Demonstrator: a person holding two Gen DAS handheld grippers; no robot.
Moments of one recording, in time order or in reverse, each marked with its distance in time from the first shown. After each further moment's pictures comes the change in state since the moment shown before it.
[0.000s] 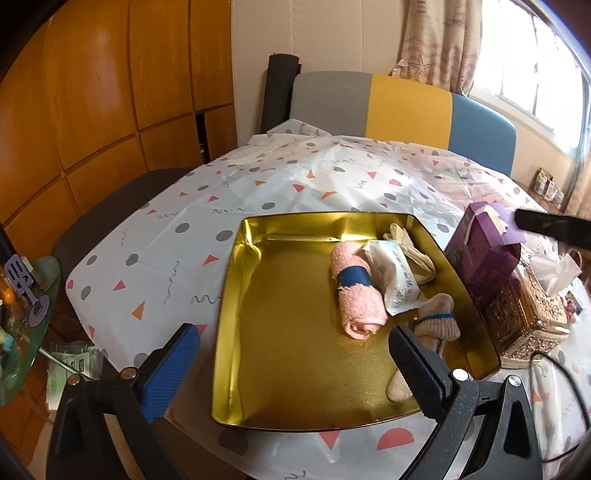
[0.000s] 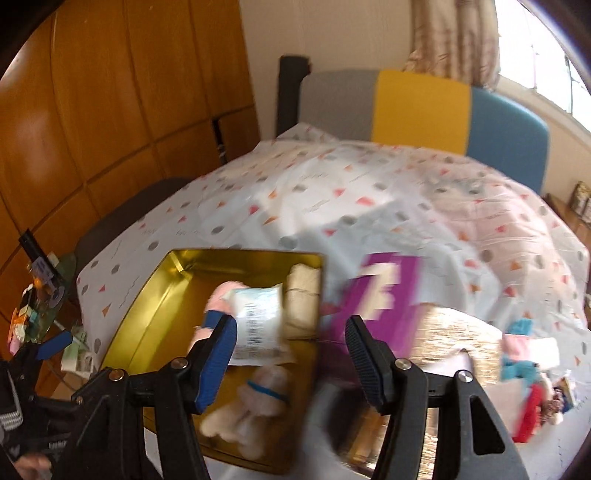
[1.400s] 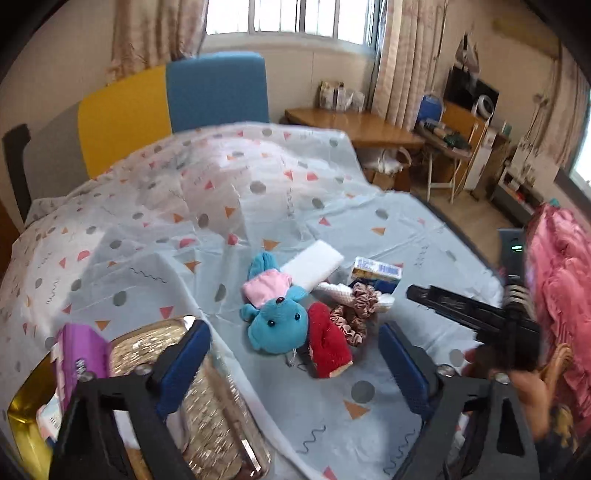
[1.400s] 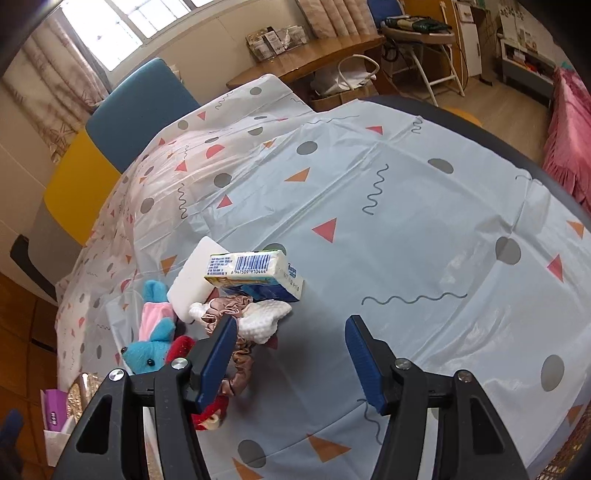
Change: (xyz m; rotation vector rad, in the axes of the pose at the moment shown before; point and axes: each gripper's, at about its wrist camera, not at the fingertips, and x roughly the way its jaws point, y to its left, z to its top) left arm -0.006 -0.419 0.072 0.568 0.148 -0.578; right arm -0.106 -0.368 -0.189 1.072 -0.030 -0.434
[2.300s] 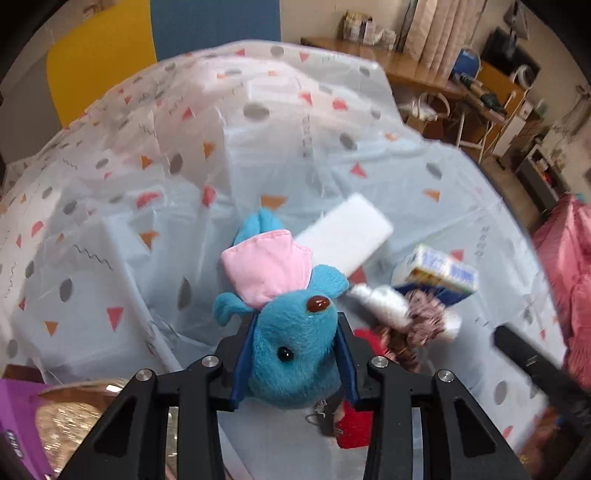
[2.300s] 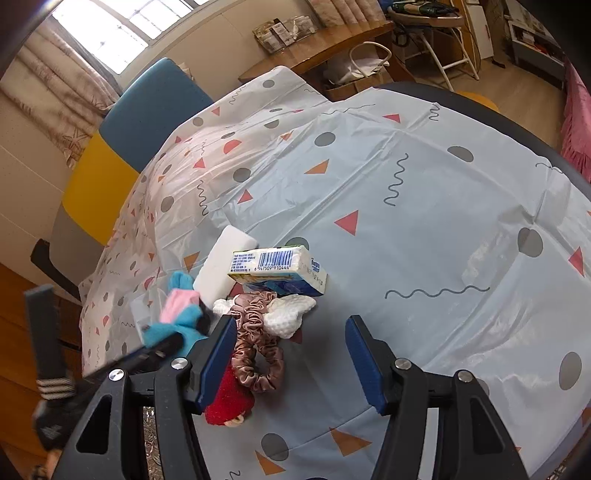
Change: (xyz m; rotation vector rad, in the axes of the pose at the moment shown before) left arm 0.125 0.020 0.038 -0.068 0.220 0.016; right arm 0.001 0.002 0.002 0.005 0.039 0.089
